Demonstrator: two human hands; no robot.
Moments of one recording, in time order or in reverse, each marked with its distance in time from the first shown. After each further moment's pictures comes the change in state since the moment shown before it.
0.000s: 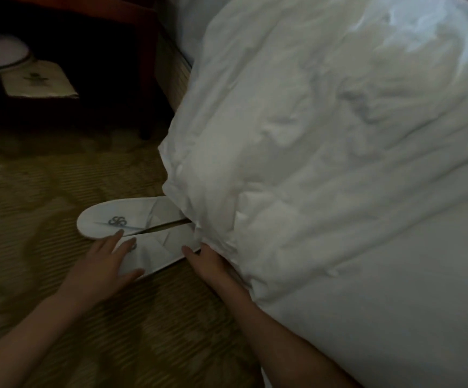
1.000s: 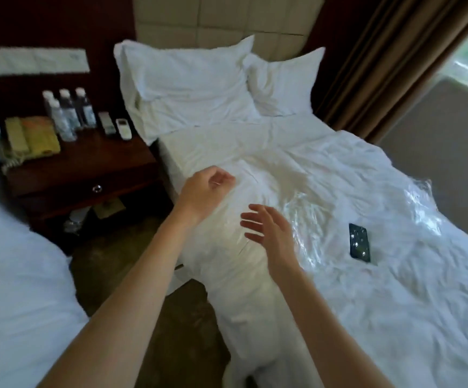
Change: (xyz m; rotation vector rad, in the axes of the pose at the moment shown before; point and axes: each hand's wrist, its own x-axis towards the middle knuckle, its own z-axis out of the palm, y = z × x) left_hand -0.231 0.390 -0.738 -0.886 0.169 0.239; right_hand -0.399 -0.479 -0.595 0.886 0.319 0.021
